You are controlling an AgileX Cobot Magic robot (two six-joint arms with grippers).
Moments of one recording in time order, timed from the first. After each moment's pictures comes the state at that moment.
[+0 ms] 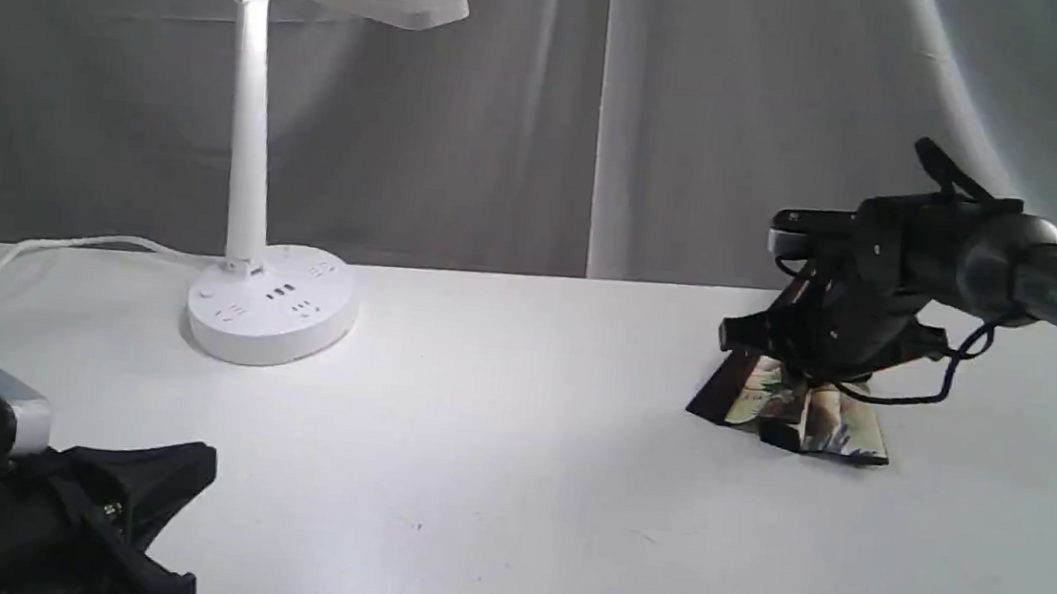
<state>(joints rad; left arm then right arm) -0.12 1.75 -0.35 0.49 -1.04 -0.23 0.13 2.47 -1.97 -0.08 0.69 0.13</state>
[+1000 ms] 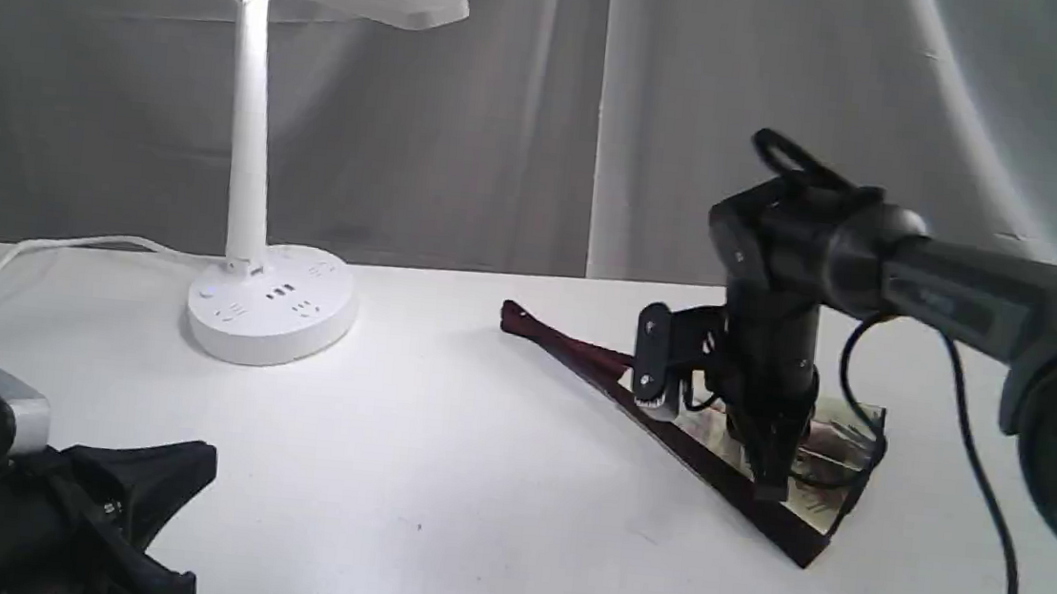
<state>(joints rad) -0.12 1.75 -0.35 0.49 -1.04 -0.23 0.32 2.46 -1.99 -0.30 1.08 -0.99</state>
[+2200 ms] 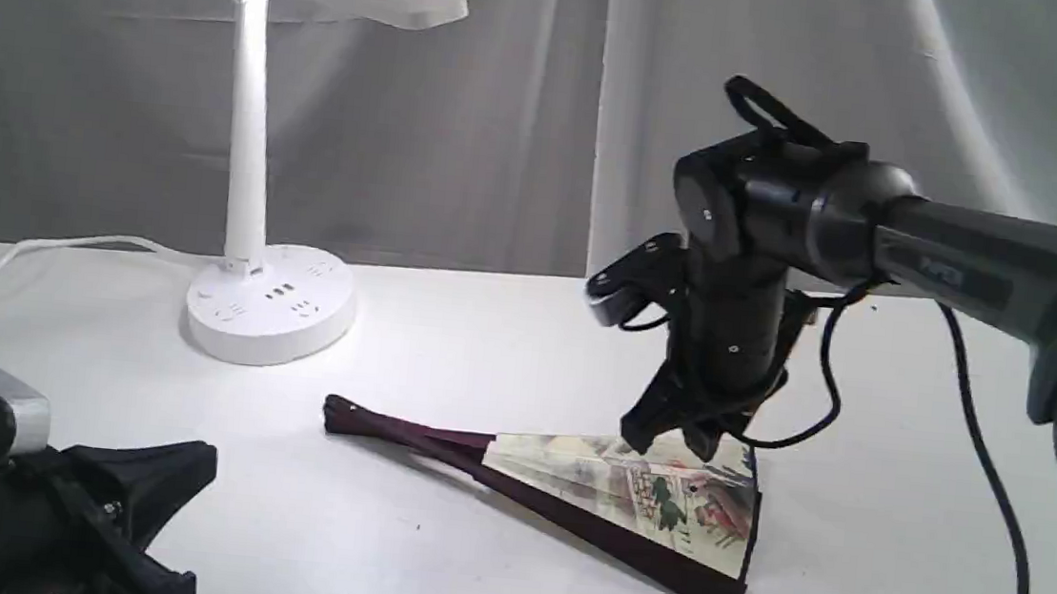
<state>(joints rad) -0.12 1.75 -0.35 0.49 -1.04 -0.23 0.37 2.33 -1.95 -0.19 1.13 -0.17</state>
